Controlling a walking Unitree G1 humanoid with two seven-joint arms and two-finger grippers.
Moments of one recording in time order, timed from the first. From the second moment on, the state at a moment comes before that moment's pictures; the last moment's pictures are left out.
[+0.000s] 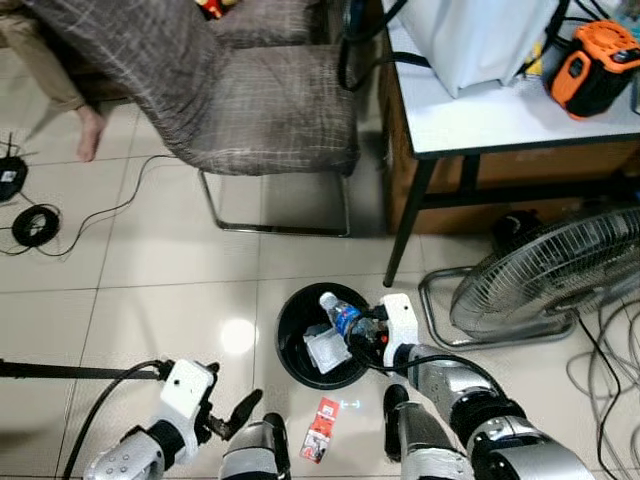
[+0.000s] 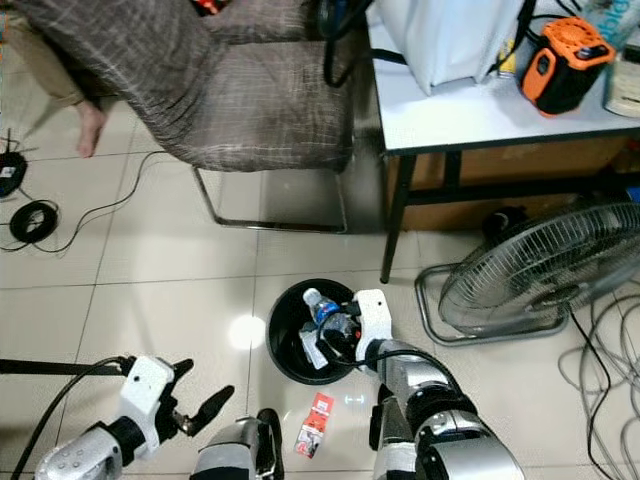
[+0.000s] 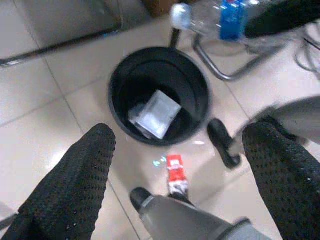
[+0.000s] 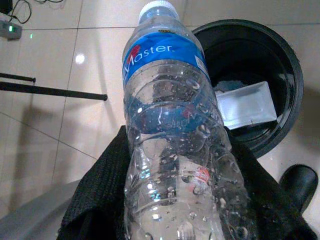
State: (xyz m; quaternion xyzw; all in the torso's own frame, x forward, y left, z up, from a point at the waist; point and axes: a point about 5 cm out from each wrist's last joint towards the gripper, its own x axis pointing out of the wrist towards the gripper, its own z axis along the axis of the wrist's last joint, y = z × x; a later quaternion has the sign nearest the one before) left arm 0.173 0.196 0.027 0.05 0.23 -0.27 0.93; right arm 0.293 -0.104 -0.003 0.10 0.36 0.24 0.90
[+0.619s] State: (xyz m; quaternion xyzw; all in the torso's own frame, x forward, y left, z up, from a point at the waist) left arm 0.151 0.180 0.036 0.03 0.27 -0.31 0.91; right arm 0.292 -0.105 -0.007 0.10 0.35 0.22 0.90
